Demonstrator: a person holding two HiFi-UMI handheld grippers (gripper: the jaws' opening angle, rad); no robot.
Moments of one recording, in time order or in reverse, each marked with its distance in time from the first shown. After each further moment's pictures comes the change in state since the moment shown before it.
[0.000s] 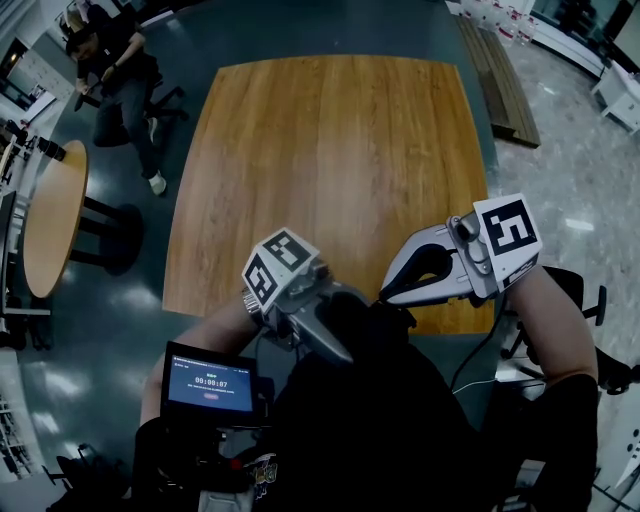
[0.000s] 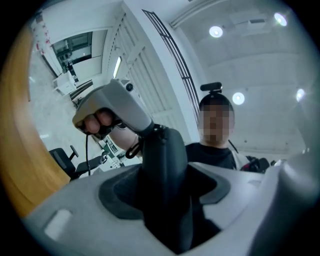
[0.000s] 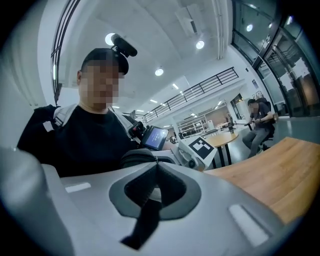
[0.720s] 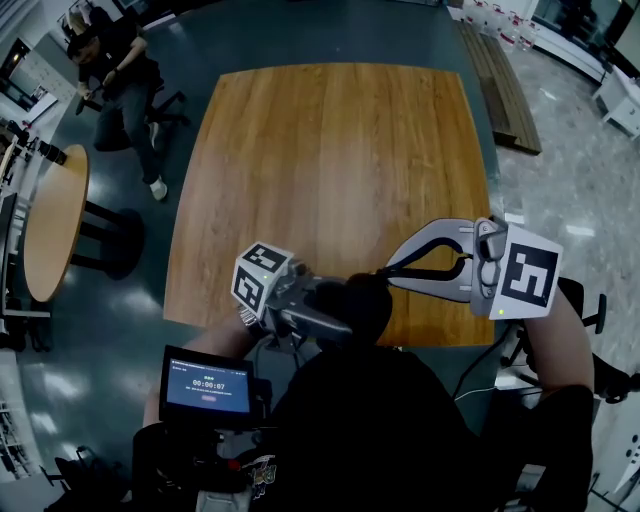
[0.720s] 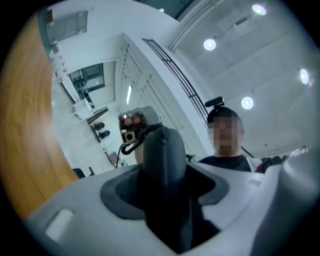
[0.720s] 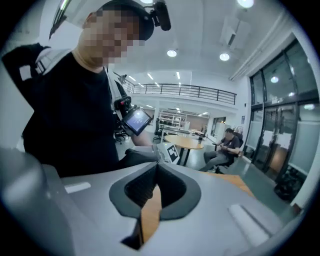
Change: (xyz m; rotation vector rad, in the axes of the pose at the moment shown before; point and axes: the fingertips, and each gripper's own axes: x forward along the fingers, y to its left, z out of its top) left arm -0.053 0.024 0.027 0.063 -0.243 0.190; right arm -0.021 -0.033 0.011 -0.351 0.309 -0.363
